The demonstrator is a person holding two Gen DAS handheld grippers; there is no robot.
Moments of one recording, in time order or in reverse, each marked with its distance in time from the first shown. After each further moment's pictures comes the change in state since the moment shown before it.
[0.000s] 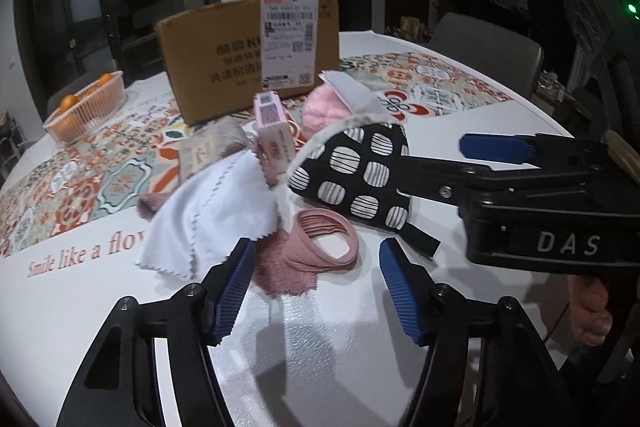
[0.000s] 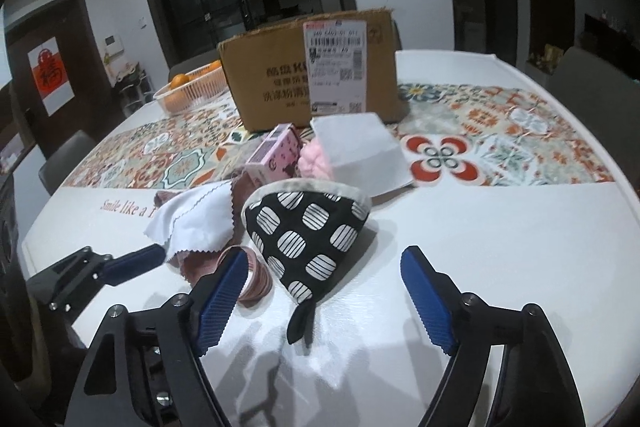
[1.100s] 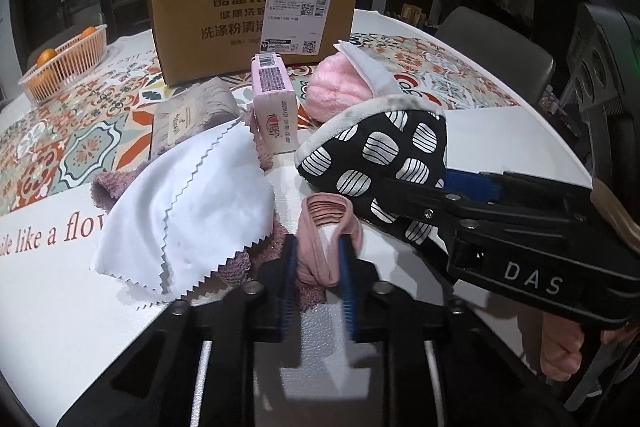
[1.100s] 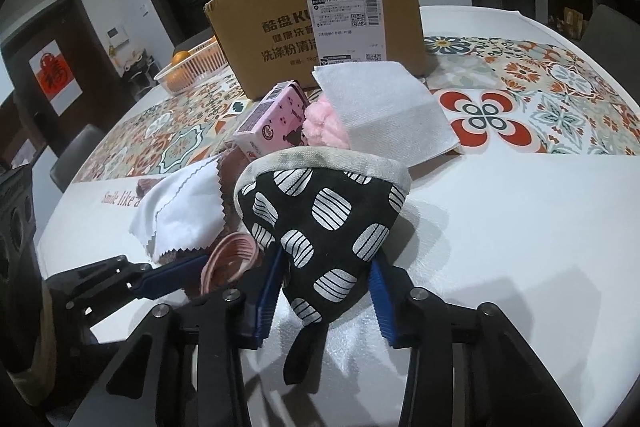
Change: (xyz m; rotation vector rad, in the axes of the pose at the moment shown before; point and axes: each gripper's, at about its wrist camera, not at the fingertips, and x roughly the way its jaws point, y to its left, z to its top) left arm 0.040 0.024 0.005 -0.106 0.091 -0.096; right arm 0.048 -0.003 -0.003 0.055 0.100 0.073
